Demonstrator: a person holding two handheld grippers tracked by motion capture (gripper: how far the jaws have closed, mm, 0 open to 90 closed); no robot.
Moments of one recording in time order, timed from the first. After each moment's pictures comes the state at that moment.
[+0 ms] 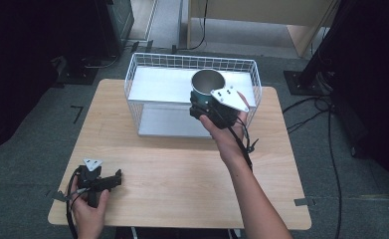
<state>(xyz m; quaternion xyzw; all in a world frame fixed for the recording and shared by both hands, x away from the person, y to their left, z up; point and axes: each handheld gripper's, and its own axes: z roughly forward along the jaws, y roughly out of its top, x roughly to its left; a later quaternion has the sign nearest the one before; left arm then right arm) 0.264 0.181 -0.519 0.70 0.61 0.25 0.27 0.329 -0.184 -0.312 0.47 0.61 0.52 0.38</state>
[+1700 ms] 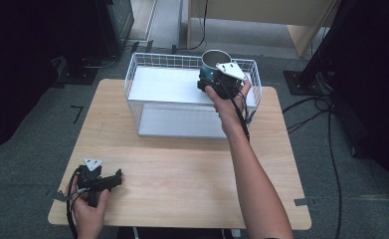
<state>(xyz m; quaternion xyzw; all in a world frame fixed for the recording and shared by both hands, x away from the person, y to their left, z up) 0.265 0.180 -0.519 0.70 0.61 0.25 0.27 0.427 -0.205 -0.324 0.51 0.59 0.48 0.39</state>
